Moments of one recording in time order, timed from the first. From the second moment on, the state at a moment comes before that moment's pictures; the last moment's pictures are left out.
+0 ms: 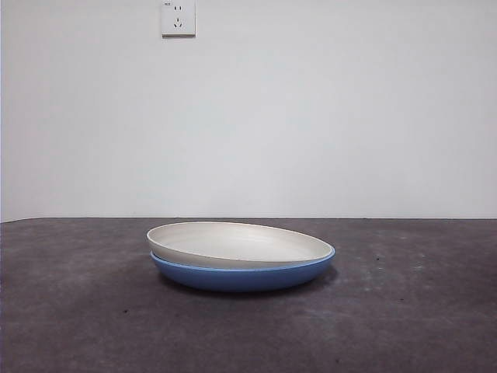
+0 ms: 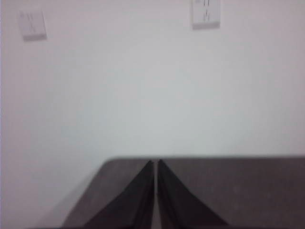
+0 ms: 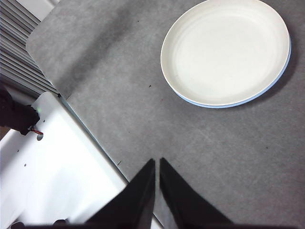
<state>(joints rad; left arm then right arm) 0.06 0.29 0.56 -0.15 -0.03 0.06 0.40 0.88 1.03 -0.98 -0.57 0.03</state>
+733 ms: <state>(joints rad) 0.06 0.00 0.07 -0.15 -0.03 0.03 0.40 0.88 1.03 -0.98 -0.57 0.03</state>
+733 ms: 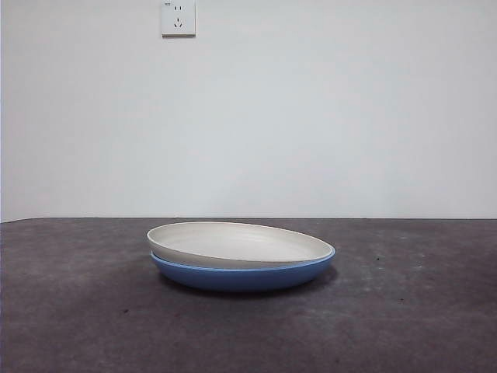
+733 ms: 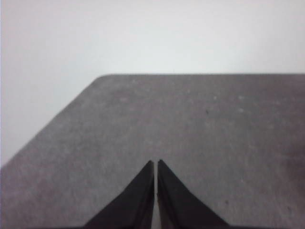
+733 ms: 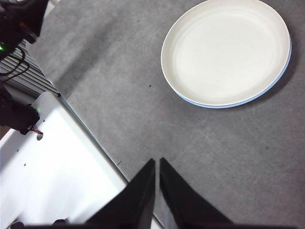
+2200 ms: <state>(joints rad) 0.06 0.00 0.03 -0.18 -0.03 -0.04 0.39 0.88 1.03 -0.98 -0.57 0.02</state>
